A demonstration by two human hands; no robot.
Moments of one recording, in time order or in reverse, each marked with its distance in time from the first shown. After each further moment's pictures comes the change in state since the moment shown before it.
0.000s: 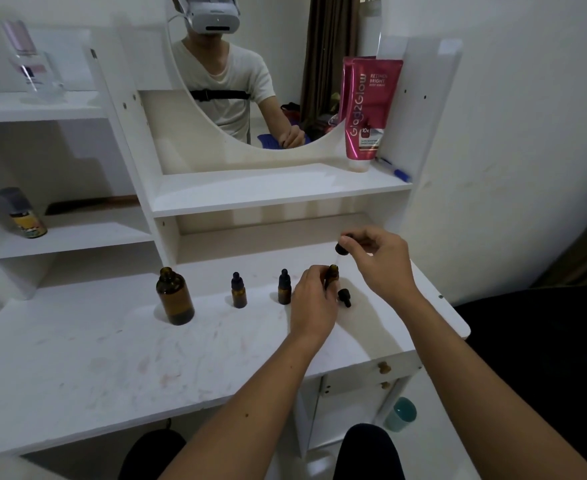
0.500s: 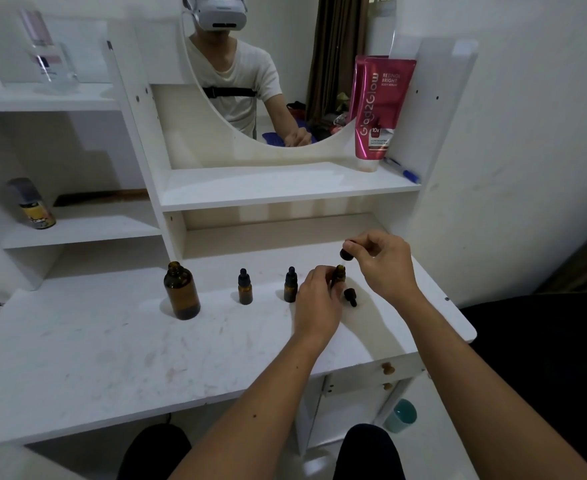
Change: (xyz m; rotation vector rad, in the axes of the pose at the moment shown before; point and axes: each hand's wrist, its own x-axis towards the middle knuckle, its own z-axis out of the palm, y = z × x) left_hand 0.000 -0.008 0.001 -0.010 -0.009 0.007; right_hand 0.002 0.006 0.009 -0.083 -0.024 0.052
